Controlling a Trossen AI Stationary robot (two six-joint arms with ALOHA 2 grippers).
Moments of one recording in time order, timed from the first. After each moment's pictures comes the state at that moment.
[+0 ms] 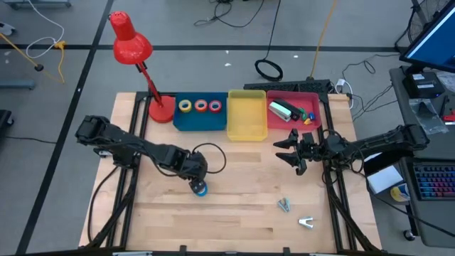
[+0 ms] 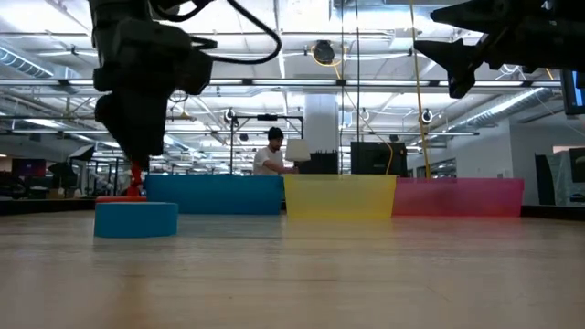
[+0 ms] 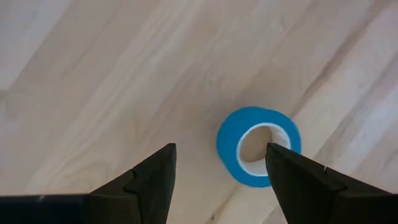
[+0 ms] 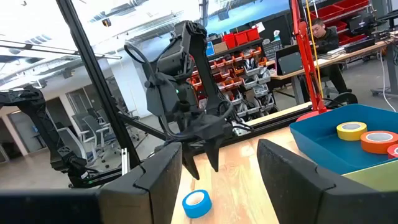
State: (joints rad) left arm -0.24 1.55 1.00 -0.72 -0.03 -0.91; right arm 0.12 0.69 0.14 0.74 0.13 0.34
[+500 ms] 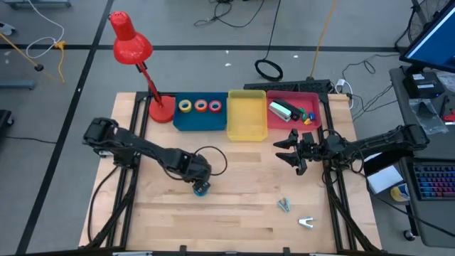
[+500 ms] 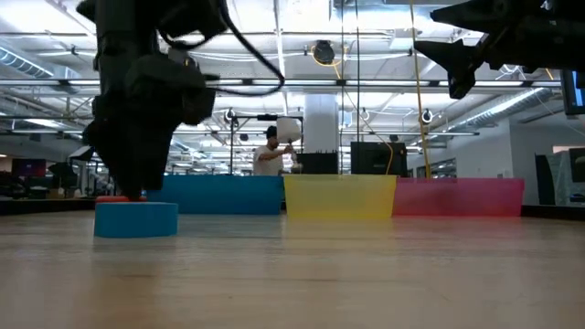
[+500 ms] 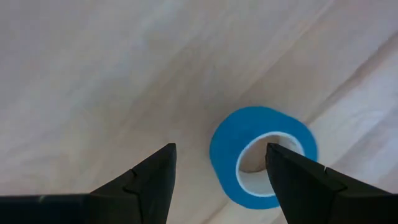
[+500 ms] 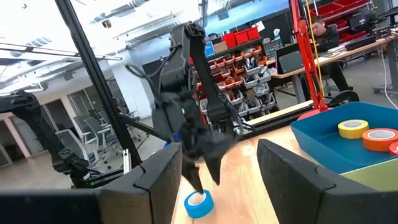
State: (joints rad) left arm -0.24 1.66 0.99 -0.66 0.04 -1.03; right arm 0.12 0.69 0.14 0.74 0.13 0.35
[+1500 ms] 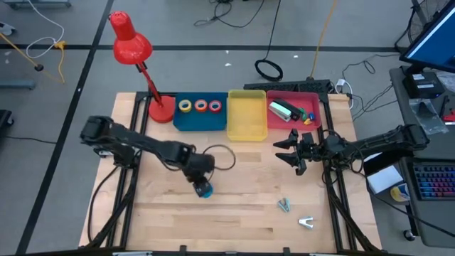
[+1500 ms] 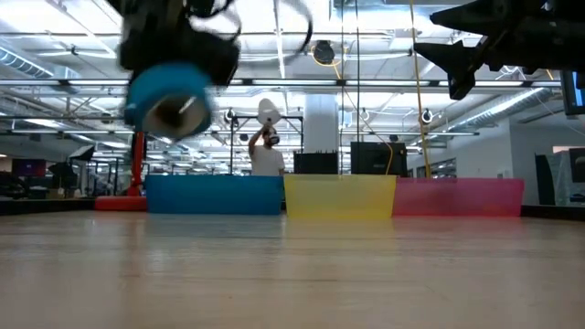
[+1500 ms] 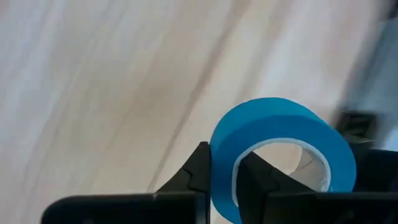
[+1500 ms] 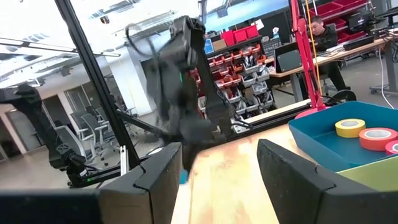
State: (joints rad) left arm -0.18 1.60 1.06 -0.56 0.29 -0.79; right arm 0.12 0.69 0.14 0.73 0.13 0.33
